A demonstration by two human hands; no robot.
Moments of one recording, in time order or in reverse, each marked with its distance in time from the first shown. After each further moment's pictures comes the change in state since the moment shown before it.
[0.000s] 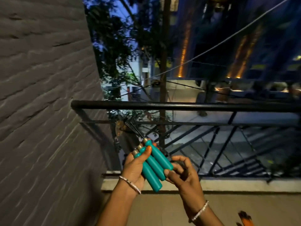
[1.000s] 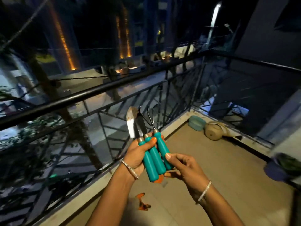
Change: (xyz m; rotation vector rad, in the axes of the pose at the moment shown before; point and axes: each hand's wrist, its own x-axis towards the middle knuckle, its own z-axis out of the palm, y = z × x) left_hand -0.069 -0.348 0.372 0.277 -0.690 -0.574; right_hand -0.158 -0.137 -0.427 -0.051 0.626 0.144
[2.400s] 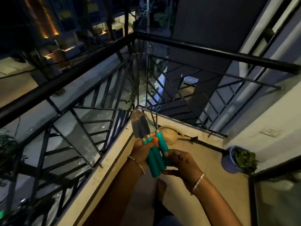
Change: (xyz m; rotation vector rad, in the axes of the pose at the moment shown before) left_hand 0.612 -0.171 0.321 0.267 -0.109 -0.363; right_hand 0.408 -0.128 -0.469 0.155 0.435 0.178
